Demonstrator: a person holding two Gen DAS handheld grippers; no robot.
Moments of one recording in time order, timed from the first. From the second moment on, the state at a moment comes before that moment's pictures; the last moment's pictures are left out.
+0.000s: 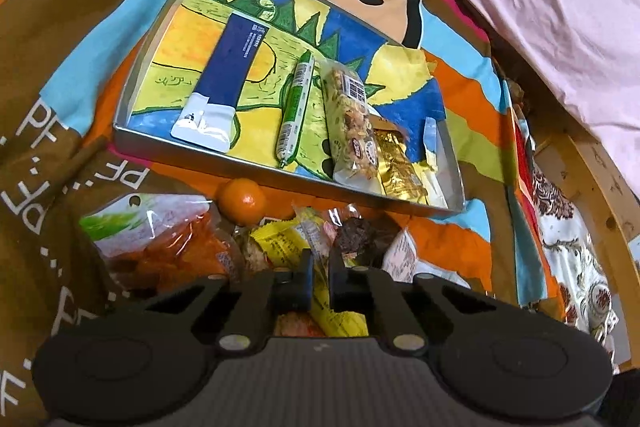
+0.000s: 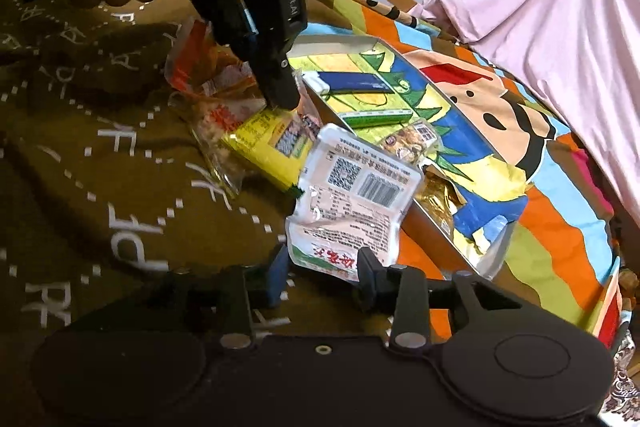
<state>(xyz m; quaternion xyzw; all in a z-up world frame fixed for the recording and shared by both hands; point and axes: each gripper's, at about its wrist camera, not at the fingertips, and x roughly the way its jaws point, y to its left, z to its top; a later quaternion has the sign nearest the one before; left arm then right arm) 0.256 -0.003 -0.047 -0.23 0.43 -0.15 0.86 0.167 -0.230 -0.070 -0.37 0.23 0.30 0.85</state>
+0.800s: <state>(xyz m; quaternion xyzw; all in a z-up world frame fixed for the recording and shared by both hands) 0.221 -0.008 -0.033 -0.20 0.40 -0.16 0.88 0.160 -0.232 -0.065 -0.42 0.20 0.27 0.85</state>
